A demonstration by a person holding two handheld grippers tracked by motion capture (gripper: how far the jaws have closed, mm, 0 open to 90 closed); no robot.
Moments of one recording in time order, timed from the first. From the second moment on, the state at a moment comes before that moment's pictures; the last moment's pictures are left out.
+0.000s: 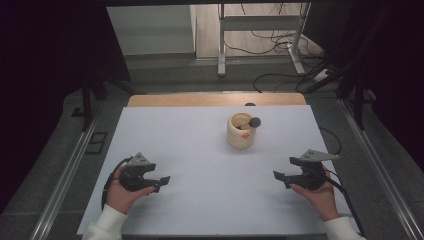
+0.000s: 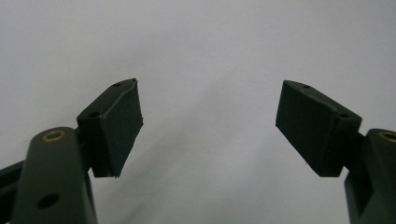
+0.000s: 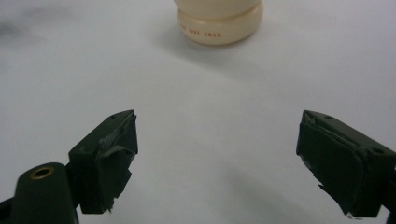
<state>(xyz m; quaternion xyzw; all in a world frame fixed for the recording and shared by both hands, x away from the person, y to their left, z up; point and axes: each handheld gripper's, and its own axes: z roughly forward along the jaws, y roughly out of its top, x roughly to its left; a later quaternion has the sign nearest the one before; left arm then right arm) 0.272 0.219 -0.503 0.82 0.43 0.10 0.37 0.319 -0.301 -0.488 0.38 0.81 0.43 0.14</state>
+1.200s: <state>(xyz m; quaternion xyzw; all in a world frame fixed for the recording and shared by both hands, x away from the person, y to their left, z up) 0.262 0.223 -0.509 0.81 0.43 0.11 0.38 0.313 -0.315 -0.504 0.38 0.82 0.40 0.14</state>
